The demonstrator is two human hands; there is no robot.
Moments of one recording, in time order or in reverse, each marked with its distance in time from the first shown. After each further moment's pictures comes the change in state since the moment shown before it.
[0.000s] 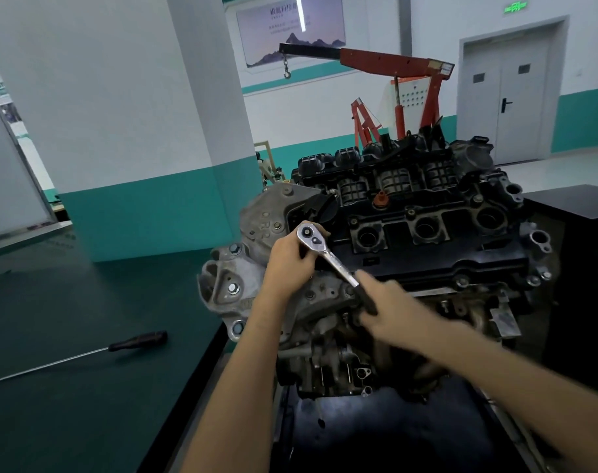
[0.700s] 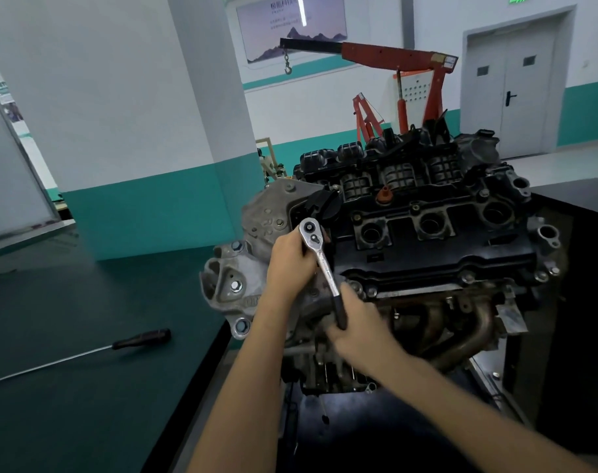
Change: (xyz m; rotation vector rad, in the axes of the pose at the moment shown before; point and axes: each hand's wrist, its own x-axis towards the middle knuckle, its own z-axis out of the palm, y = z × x) left_hand 0.000 0.001 0.004 0.065 0.043 -0.082; right_hand -0.003 -0.033 0.050 0.355 0.102 0.103
